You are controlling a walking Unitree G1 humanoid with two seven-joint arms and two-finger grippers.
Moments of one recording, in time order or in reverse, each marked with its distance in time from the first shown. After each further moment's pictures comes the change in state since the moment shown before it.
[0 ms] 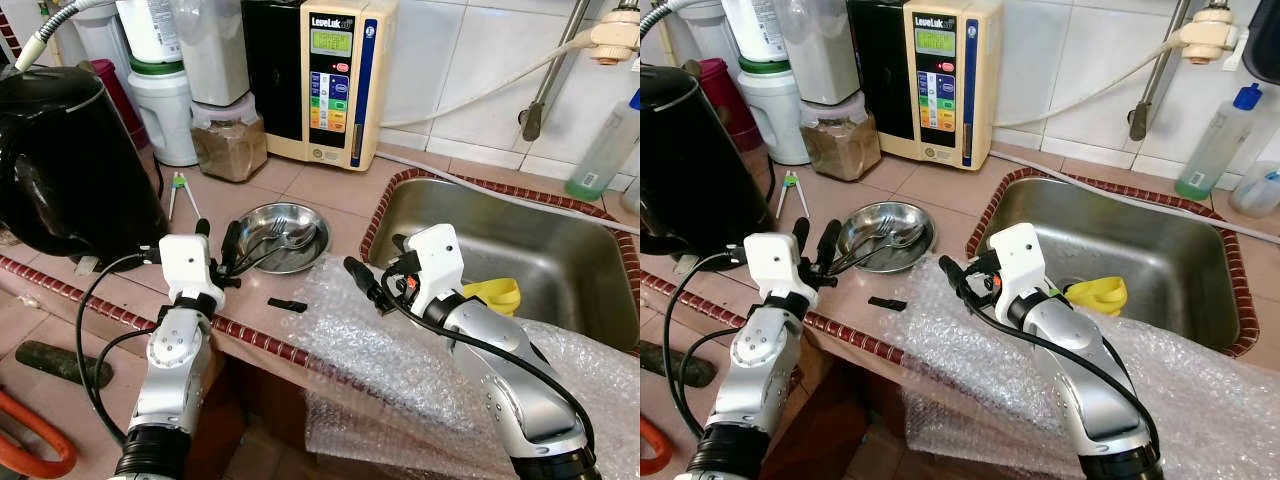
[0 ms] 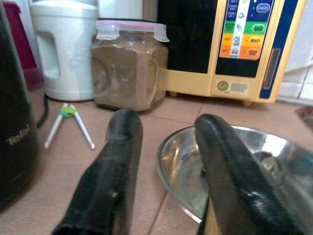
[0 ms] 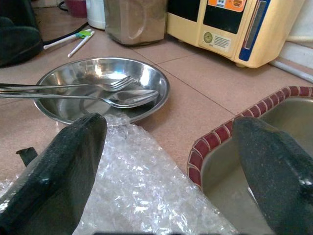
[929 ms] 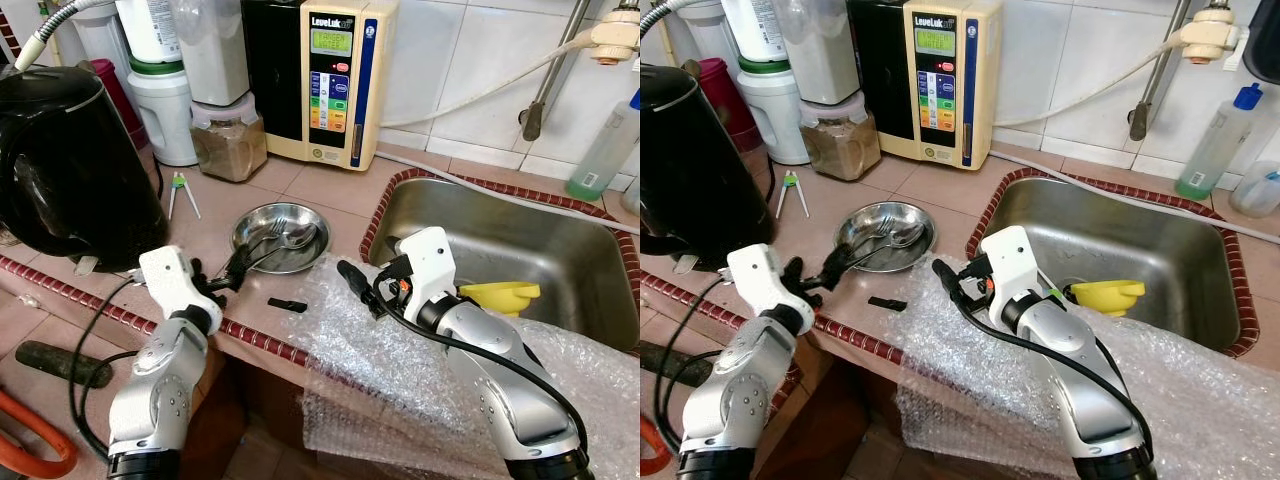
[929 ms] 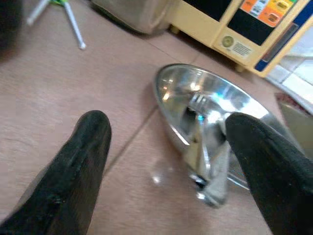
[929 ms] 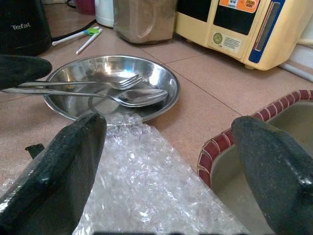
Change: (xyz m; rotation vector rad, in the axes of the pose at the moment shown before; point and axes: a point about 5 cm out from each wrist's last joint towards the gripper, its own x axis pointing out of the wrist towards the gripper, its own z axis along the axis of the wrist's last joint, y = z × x) left arm -0.020 -0.002 -0.003 -0.371 0.283 0.033; right arm 0.002 0.007 -0.001 -0.018 0.001 0.026
